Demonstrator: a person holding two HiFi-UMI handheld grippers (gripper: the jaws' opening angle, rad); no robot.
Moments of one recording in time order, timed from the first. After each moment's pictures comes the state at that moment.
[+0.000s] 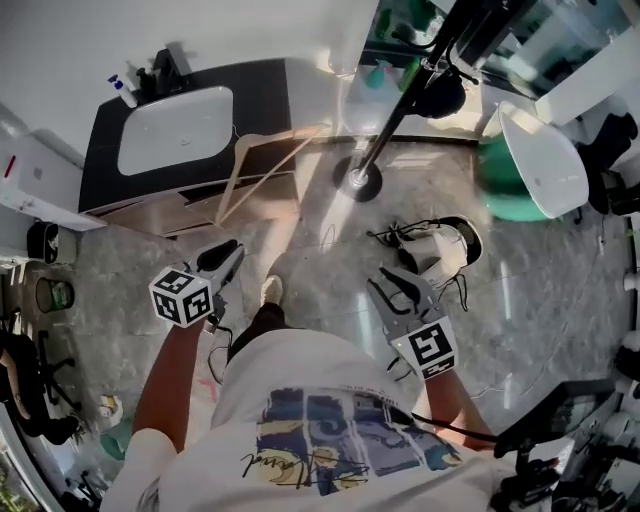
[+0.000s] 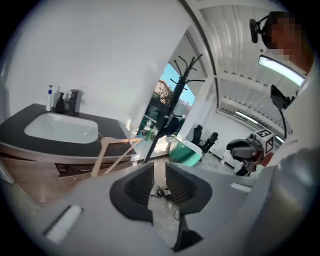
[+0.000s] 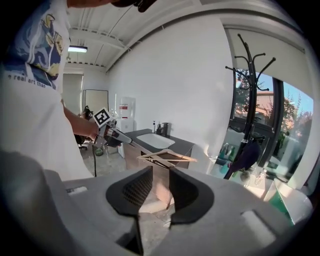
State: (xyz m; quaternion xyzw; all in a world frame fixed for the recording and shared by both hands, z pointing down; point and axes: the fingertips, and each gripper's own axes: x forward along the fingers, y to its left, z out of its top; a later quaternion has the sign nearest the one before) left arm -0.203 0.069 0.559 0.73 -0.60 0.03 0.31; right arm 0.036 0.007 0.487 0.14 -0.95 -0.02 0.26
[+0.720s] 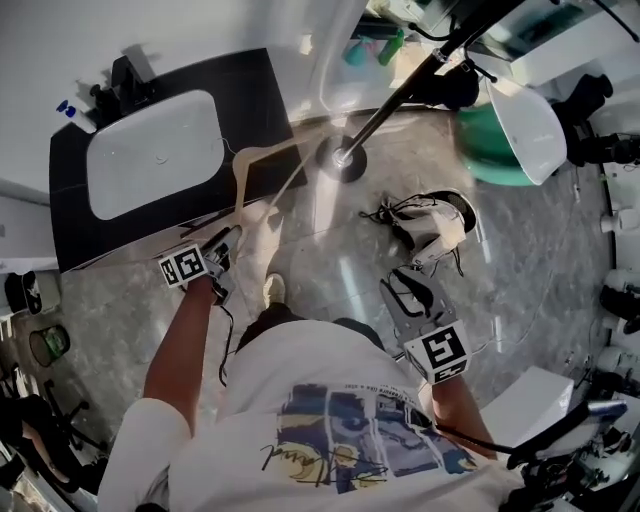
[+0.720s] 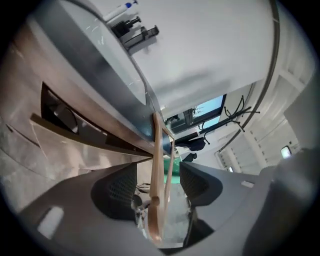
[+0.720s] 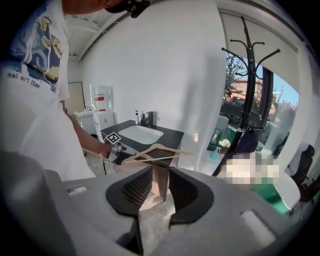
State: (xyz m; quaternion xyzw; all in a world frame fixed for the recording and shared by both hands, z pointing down) left arm -0.346 -0.021 0.741 0.63 -0.49 -0.21 0.56; right arm -0.058 -0.018 0.500 0.24 -0.91 0.04 0.33
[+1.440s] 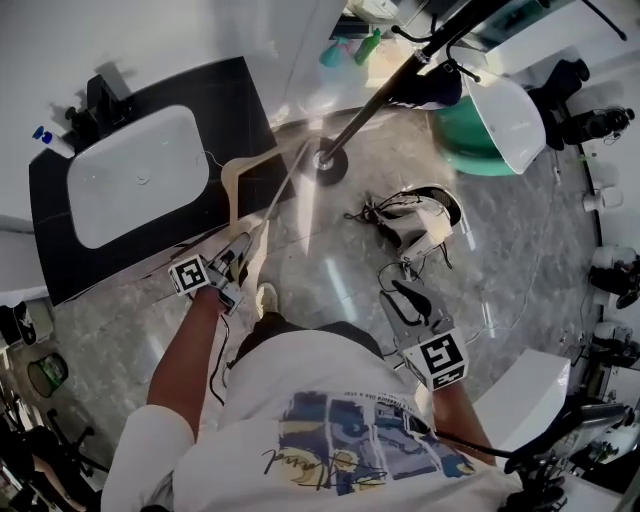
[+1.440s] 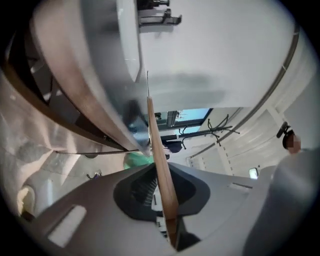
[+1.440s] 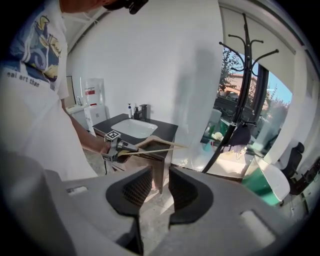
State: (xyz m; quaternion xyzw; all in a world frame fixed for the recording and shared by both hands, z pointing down) left arm -0.304 -0.063 0.705 0.65 -0.33 -0.35 0.59; right arm -0.055 -0.016 0.510 0.29 -0.88 0.05 0.37
